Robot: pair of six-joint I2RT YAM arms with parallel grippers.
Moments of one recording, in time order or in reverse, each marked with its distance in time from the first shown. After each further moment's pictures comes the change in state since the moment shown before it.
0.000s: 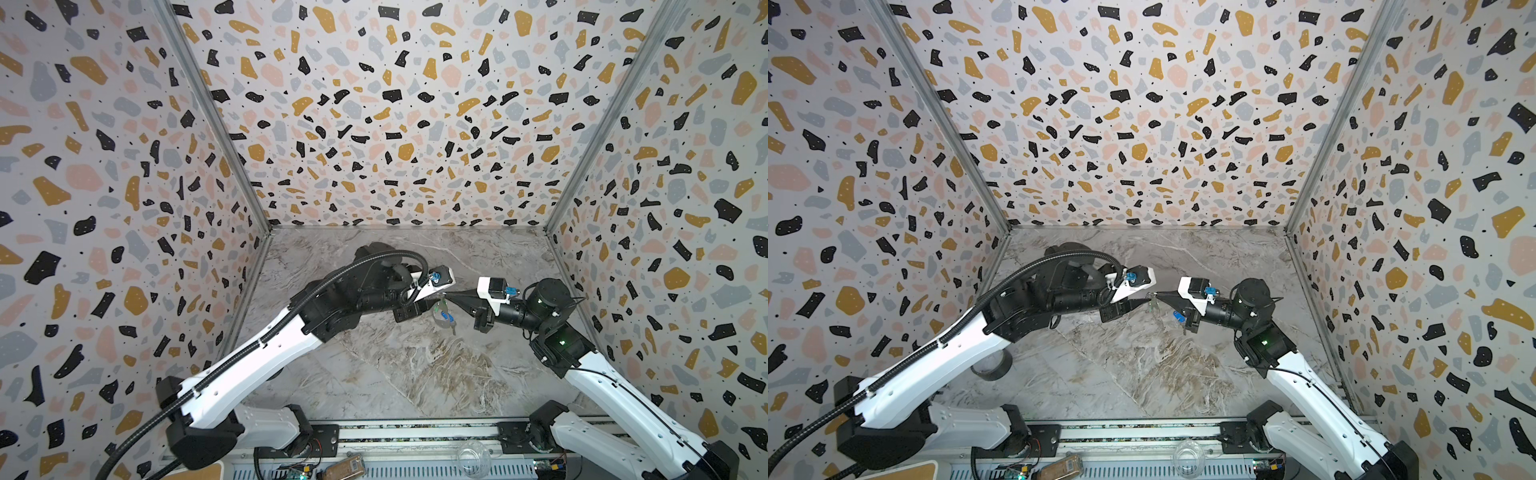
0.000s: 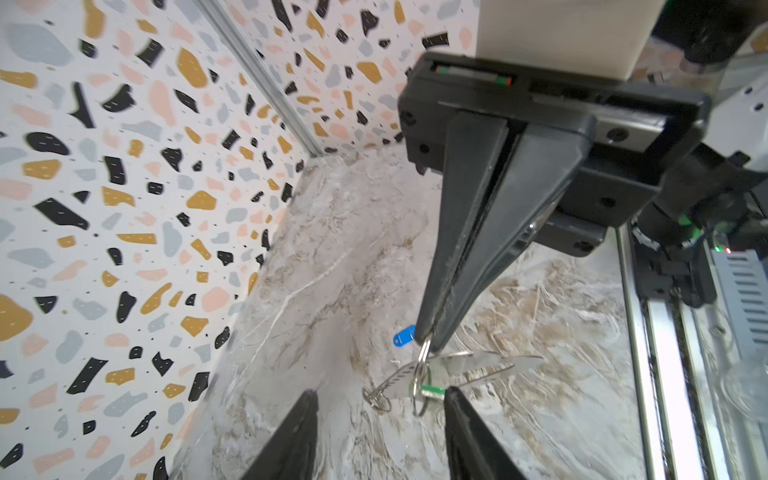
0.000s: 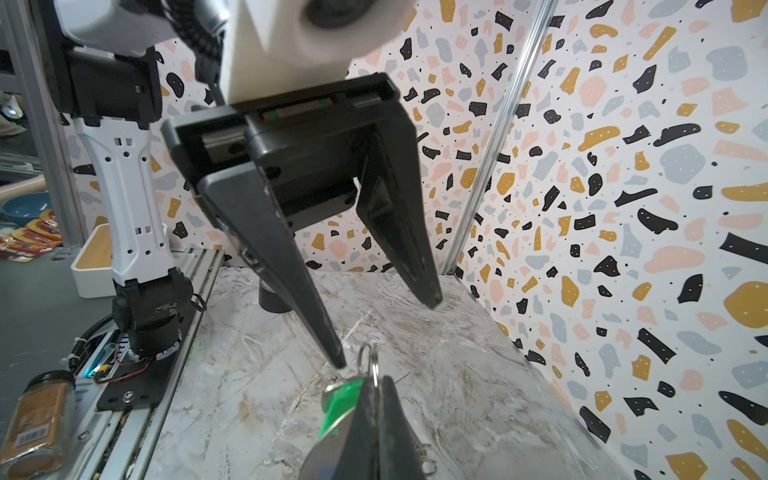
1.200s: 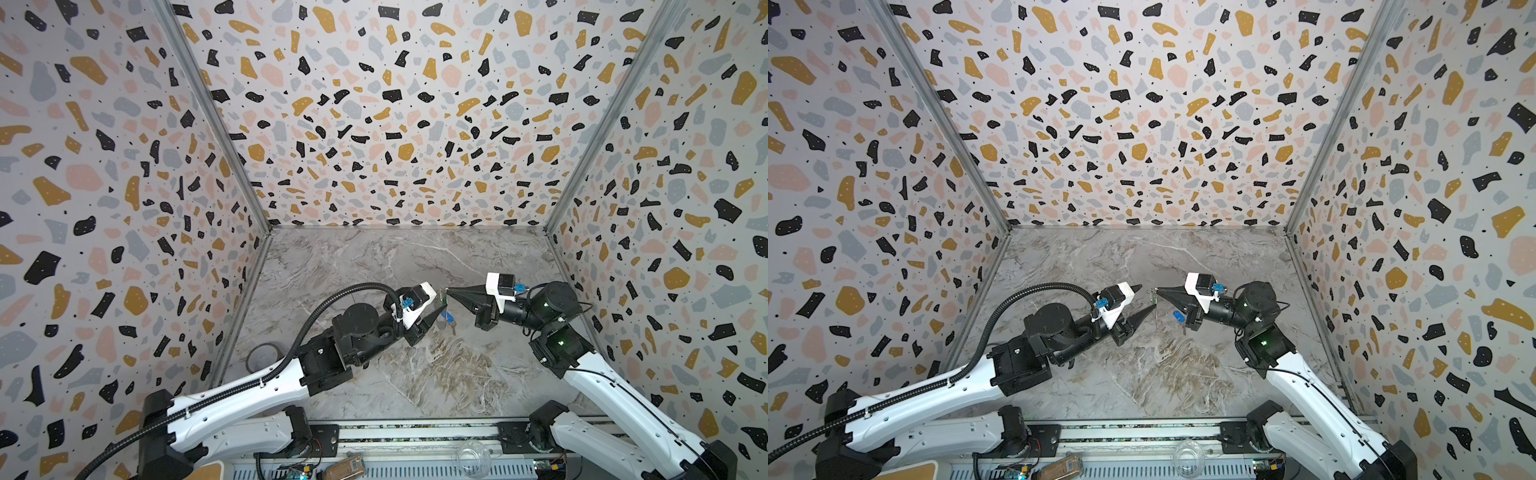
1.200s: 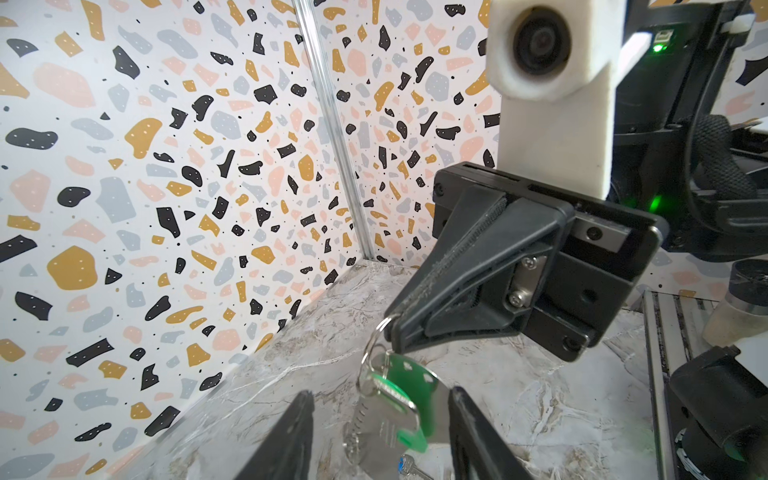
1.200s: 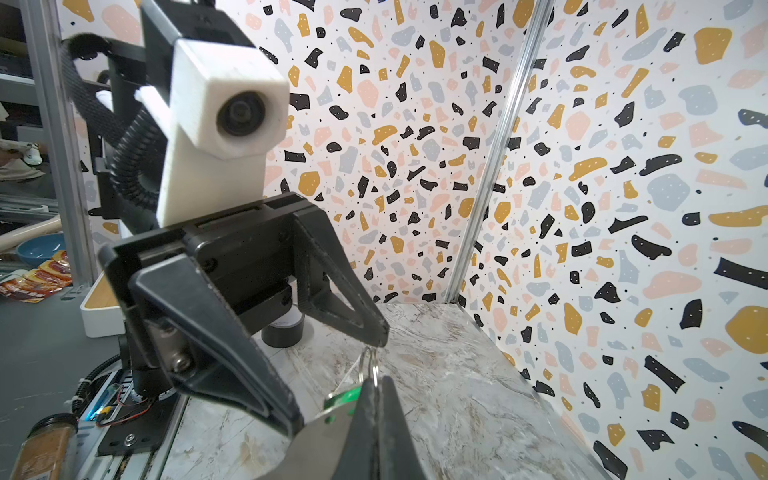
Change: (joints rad) left arm -0.177 -0.196 -0.537 0.771 -0.301 -0.295; right arm -0.008 0.001 -0.013 0.141 -0.004 0.108
